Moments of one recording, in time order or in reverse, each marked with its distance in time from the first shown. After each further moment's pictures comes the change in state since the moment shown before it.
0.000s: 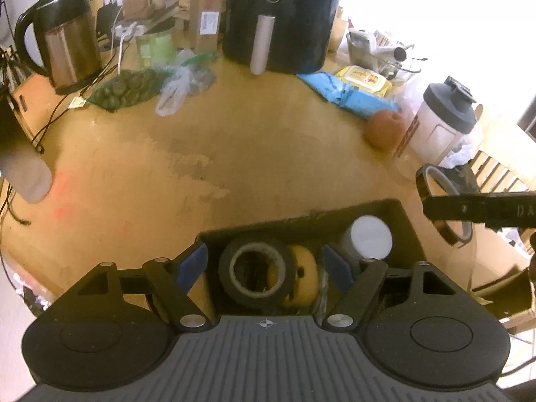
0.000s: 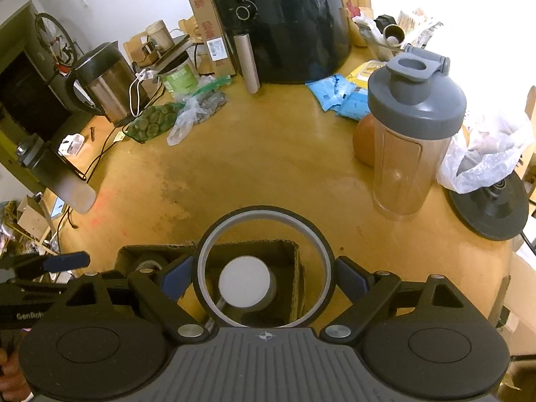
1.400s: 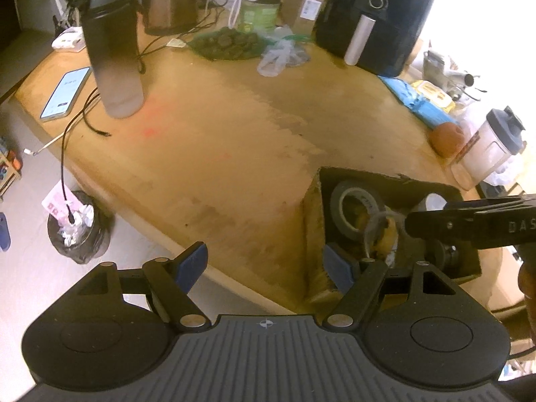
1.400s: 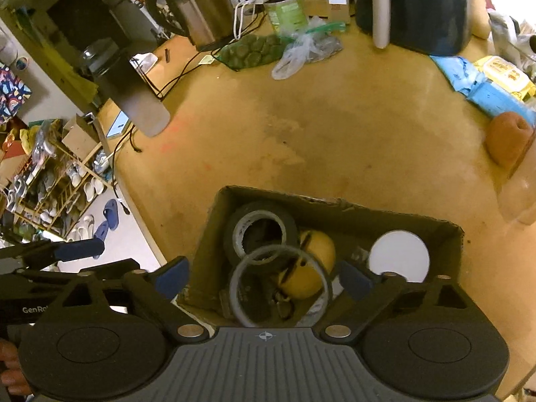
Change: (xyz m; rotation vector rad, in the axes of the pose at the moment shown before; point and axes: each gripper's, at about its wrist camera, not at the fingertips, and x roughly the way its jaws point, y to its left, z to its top) left arm -0.038 0.080 -0.058 -0.237 0.019 0.098; right arm 0.048 0.113 -0.016 -0.229 0.179 0.162
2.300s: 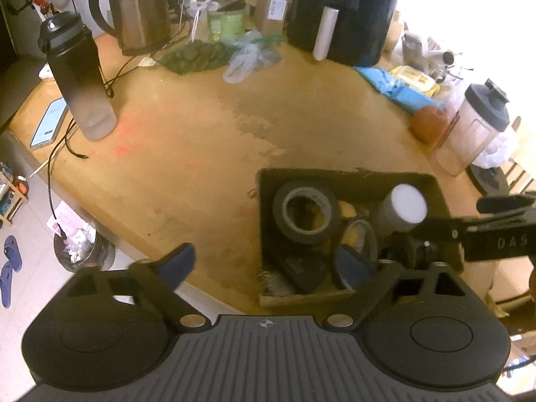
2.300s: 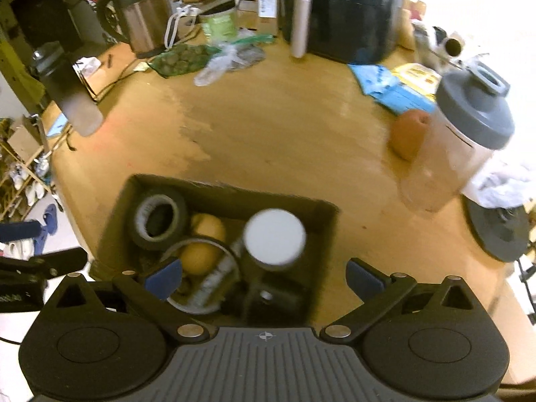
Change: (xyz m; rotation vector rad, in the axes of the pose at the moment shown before) left arm -0.002 -0.070 -0.002 0.090 -0.022 0.051; right arm -0.040 -0.052 -0.031 -0.002 -0.041 -0.248
